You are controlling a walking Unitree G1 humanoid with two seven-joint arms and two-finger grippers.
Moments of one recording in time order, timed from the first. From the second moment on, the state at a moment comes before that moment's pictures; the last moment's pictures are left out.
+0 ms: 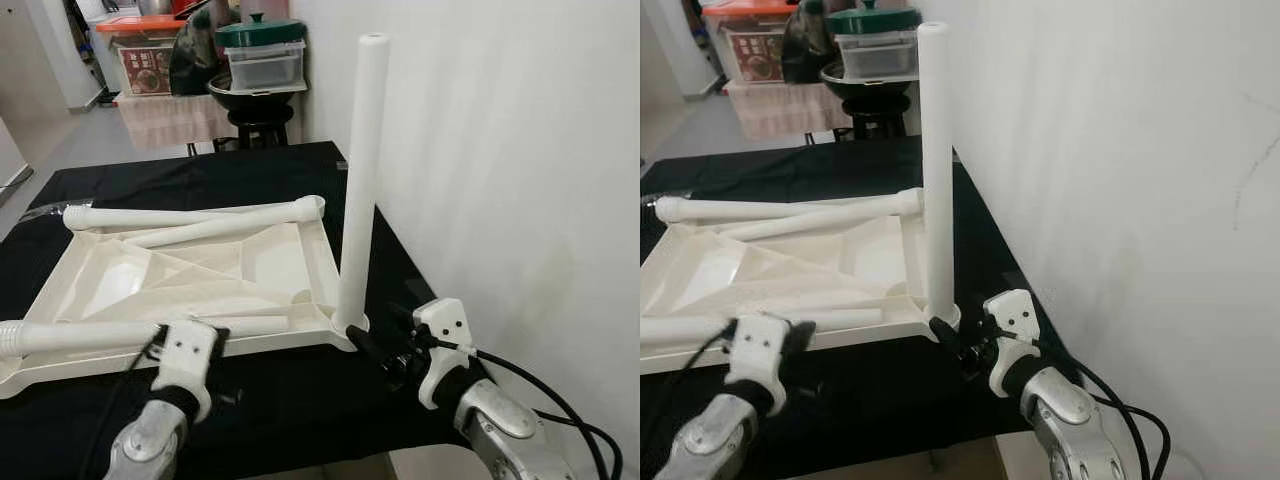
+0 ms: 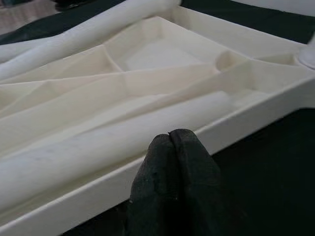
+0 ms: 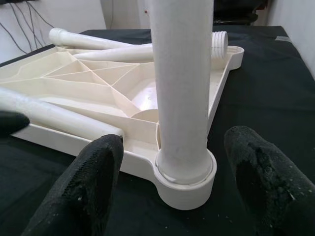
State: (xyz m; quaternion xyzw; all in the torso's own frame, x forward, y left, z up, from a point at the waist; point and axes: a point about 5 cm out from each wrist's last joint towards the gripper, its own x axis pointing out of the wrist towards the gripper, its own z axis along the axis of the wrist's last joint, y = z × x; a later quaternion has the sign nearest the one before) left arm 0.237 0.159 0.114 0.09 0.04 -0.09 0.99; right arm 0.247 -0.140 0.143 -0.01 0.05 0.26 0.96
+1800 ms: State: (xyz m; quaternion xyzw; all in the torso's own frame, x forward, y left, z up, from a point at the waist) left arm 0.307 0.090 0.218 0.33 -0.07 -0.44 0.83; right arm 0.266 -0.151 0.127 0.00 0.09 0.20 0.98
